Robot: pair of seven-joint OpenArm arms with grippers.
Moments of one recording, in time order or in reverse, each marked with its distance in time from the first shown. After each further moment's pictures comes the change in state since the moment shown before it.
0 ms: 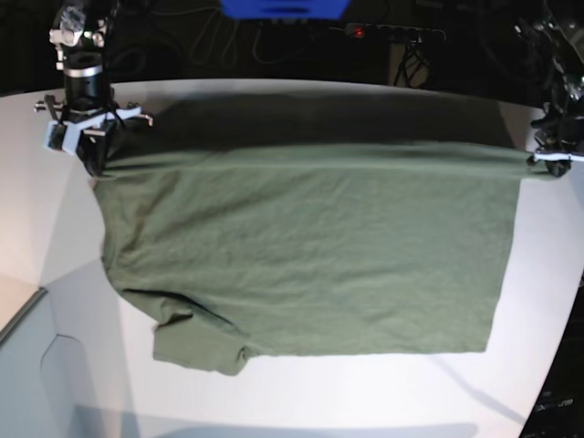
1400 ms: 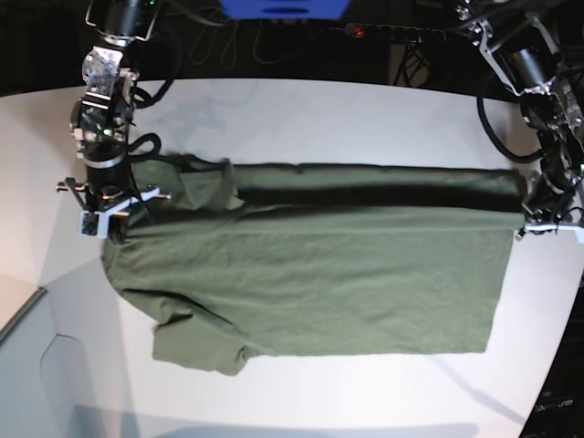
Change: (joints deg) left arm -21.5 -6.9 4.9 -26.8 0.2 0.2 -0.7; right arm 24.1 0.8 0.1 -21.6 -14.0 0.0 0.0
